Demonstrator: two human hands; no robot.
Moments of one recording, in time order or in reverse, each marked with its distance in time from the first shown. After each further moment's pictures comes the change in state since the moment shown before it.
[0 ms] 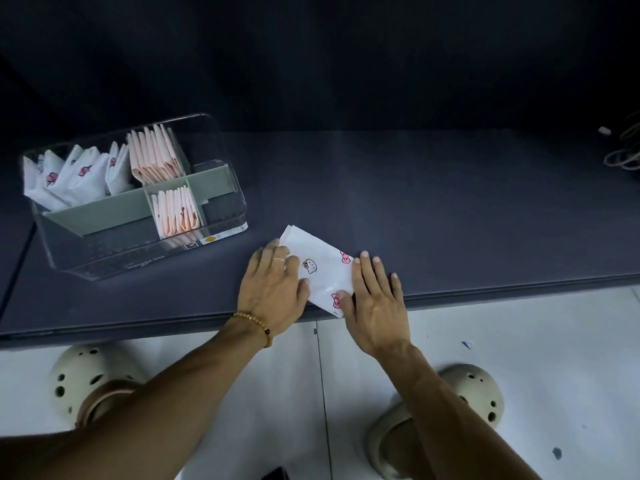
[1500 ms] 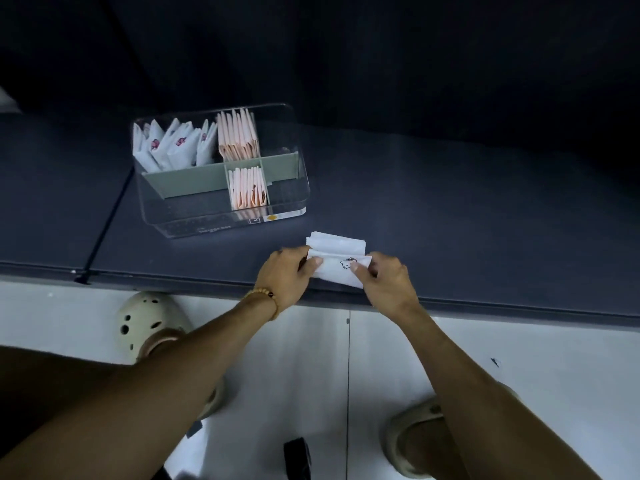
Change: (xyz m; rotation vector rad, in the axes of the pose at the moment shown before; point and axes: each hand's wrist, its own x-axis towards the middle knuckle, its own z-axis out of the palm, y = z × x) left_hand -0.034 -0.047 -0.021 -0.691 -0.067 -0.346; right_hand 0.034 -0.060 -0.036 0.576 -0.161 0.125
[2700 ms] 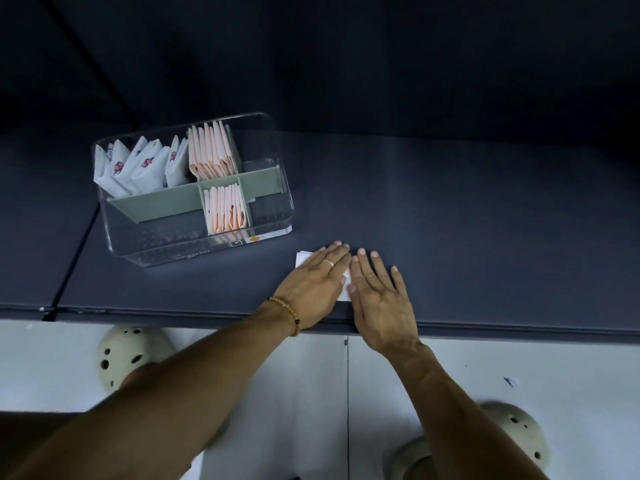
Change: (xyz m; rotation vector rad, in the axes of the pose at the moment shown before) left_hand 0.049 0.009 0.053 0.590 -0.101 0.521; right_hand 0.018 0.038 0.022 -0.573 0.074 -0.376
